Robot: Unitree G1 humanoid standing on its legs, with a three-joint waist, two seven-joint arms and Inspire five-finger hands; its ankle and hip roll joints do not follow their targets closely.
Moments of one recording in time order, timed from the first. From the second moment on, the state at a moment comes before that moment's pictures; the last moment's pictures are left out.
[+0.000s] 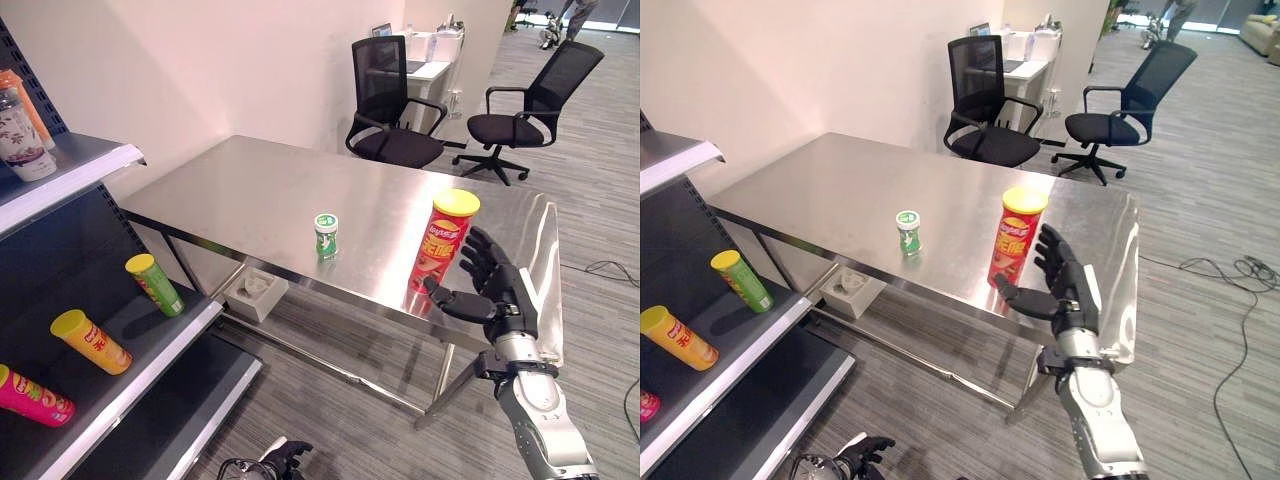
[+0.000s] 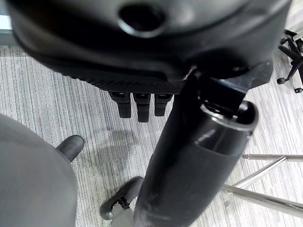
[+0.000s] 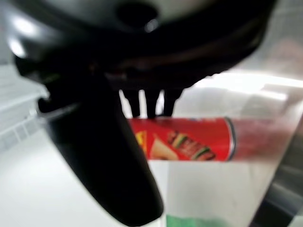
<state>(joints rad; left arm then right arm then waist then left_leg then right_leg) -0.07 0.09 -0.45 1.20 0.20 -0.10 0.00 0.07 -0.46 0.02 -0.07 0.39 -0.16 -0.13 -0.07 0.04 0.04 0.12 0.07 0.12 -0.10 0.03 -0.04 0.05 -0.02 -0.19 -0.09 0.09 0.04</state>
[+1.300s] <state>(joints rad) -0.02 0.13 -0.36 1.21 0.18 -0.08 -0.01 0.05 -0.77 -0.23 -0.45 0.59 -0.23 -0.09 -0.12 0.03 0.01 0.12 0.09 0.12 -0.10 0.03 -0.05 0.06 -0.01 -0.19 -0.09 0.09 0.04</state>
